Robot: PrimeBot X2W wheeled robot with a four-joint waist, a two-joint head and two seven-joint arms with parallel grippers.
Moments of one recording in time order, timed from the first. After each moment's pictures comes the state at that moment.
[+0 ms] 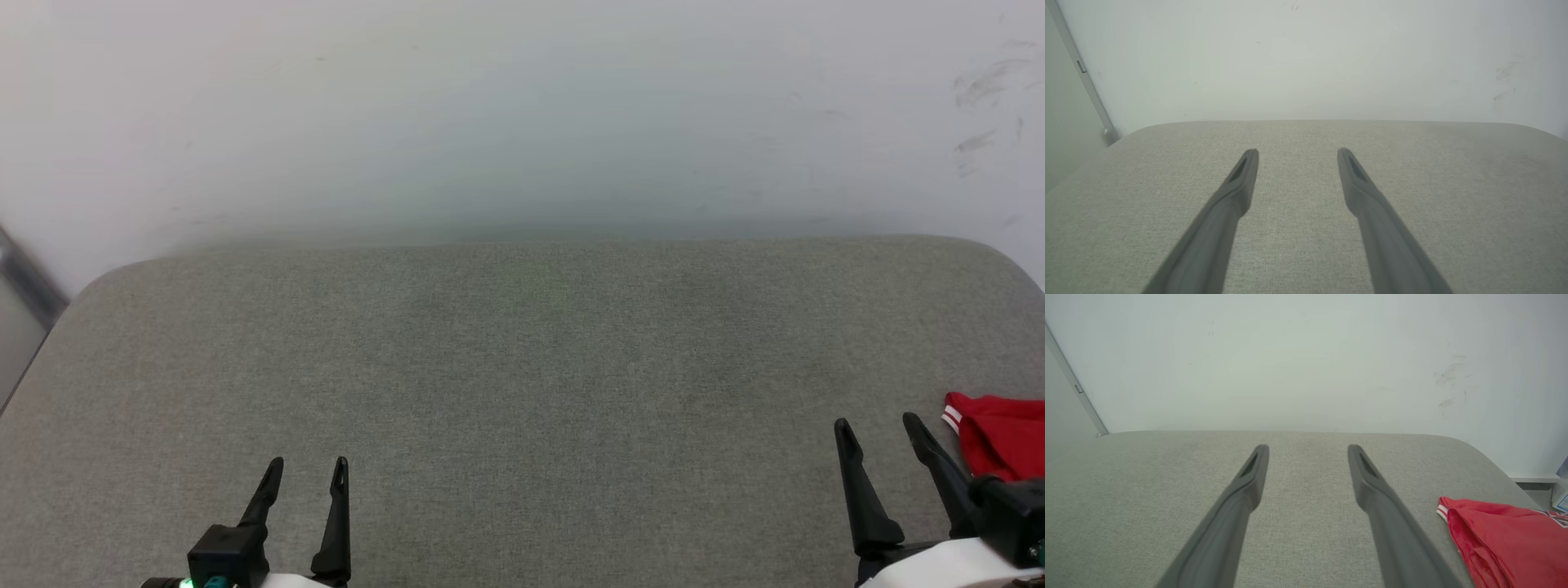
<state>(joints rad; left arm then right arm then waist) 0.10 0.24 -0.20 0.10 -0.31 0.11 -0.26 0.19 -0.05 -0.06 -0.27 0.14 0.13 0.10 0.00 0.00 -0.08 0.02</state>
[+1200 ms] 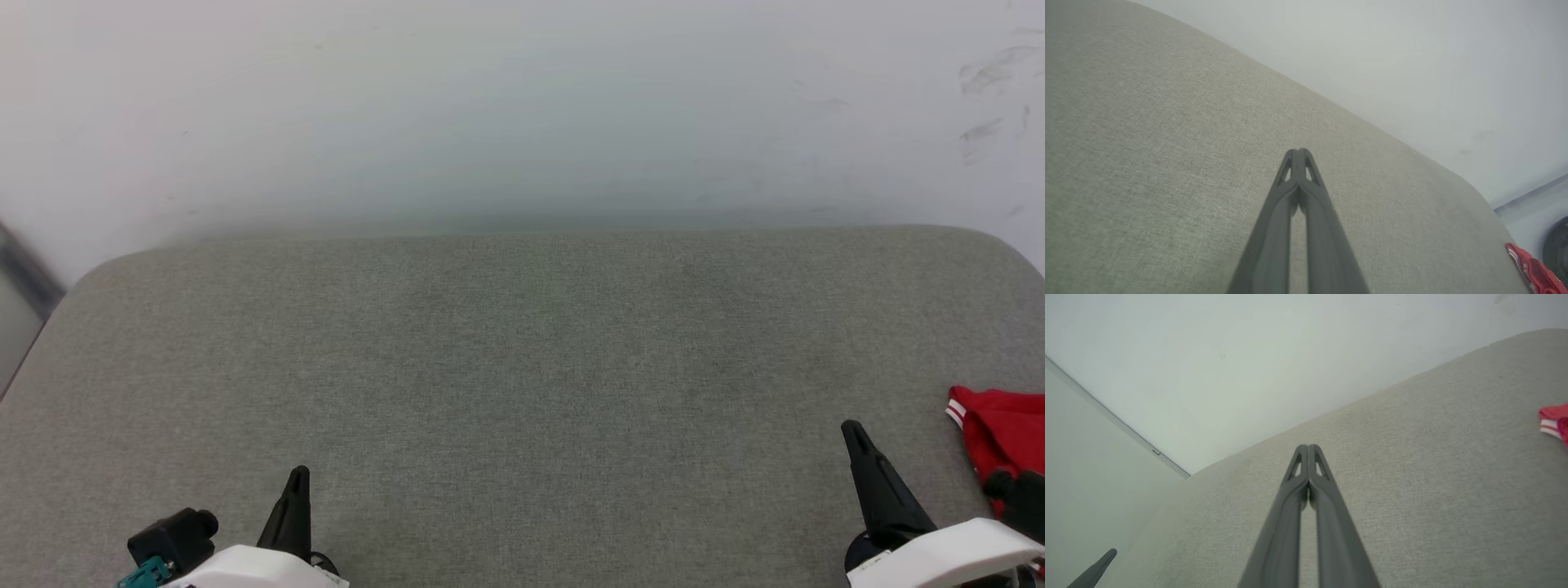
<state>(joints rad) 0.06 0.17 -0.11 0.18 -0.70 0.03 -0.14 0.12 -0.06 -0.05 -0.08 0.61 0.13 0.10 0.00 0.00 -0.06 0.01</state>
